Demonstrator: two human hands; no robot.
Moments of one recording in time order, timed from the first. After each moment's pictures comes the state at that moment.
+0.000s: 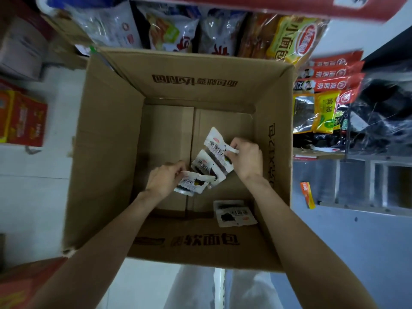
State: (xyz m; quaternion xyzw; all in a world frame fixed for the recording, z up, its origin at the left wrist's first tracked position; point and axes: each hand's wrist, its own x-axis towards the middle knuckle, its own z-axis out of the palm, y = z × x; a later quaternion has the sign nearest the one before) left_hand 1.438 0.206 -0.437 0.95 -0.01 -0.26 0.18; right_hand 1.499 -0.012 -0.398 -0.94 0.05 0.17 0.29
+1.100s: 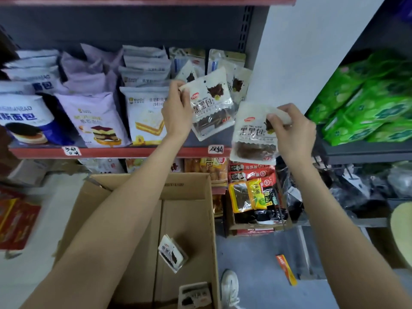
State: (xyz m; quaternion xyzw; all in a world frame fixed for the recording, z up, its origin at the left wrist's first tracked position) left_hand 1.710 0.005 -0.104 0.86 0.04 0.23 0.46; right_hand 1.637 -0.218 -0.085 -0.90 0.07 -0.23 0.36
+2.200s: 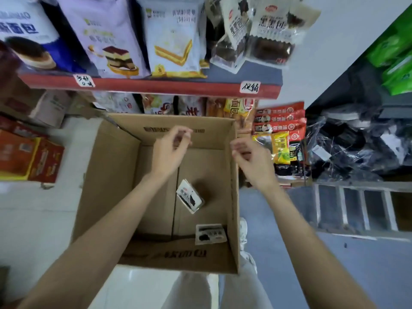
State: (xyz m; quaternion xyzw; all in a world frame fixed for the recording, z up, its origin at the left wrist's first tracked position) left_hand 1.536 0.095 -0.233 0.88 0.03 0.04 0.47; right_hand 1.532 -0.120 -0.223 -0.87 -0.01 0.07 0.49
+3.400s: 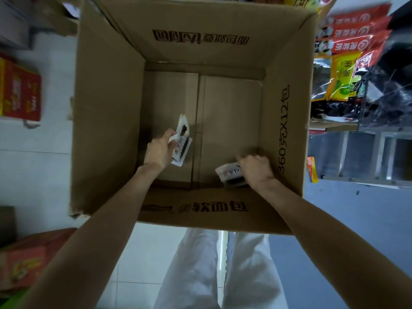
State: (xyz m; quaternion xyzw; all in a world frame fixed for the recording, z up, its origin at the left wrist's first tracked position) left_hand 1.418 0.229 -0.460 0.93 0.10 -0.23 0.26; right_hand 1.416 -0.025 -0.429 -0.90 -0.19 0.38 -0.08
